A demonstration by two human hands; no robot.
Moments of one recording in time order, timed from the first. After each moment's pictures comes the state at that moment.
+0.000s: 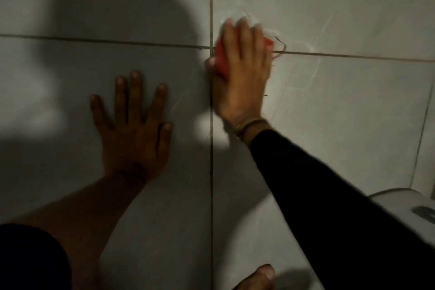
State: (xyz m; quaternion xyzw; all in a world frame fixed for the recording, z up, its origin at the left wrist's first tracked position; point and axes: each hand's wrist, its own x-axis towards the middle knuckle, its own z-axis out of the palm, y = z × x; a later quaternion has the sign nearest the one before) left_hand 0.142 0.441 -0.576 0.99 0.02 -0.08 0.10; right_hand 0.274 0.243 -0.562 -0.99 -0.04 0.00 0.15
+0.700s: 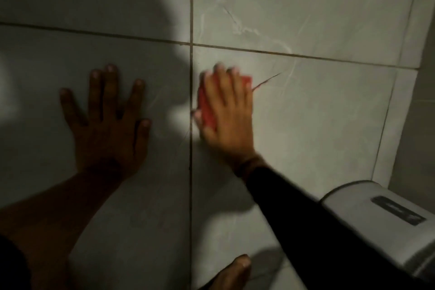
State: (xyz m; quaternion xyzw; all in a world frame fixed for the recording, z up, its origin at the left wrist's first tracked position) left_hand 0.143 0.440 -0.577 0.99 0.02 -0.08 0.12; right_hand 0.201 0.189 -0.568 -0.99 -0.12 0.07 0.08
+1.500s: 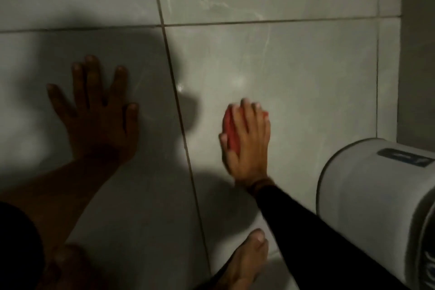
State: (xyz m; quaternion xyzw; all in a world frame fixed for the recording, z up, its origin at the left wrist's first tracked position) left_hand 0.142 0.445 -0.590 0.99 0.01 -0.06 0.09; right_hand 0.082 0.145 -0.544 -0.98 0.03 0.11 0.13
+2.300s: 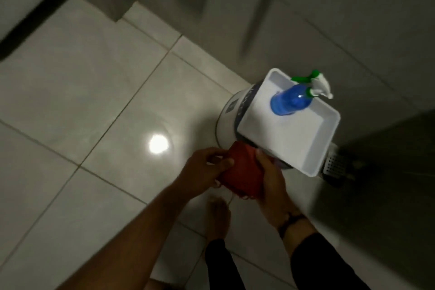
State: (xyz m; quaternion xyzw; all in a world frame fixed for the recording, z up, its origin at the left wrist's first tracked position) left_hand 0.093 0.074 -0.155 0.67 -0.12 -0.62 0.39; right_hand -0.061 -0.016 -0.154 -0.26 0.69 -0.15 0.66
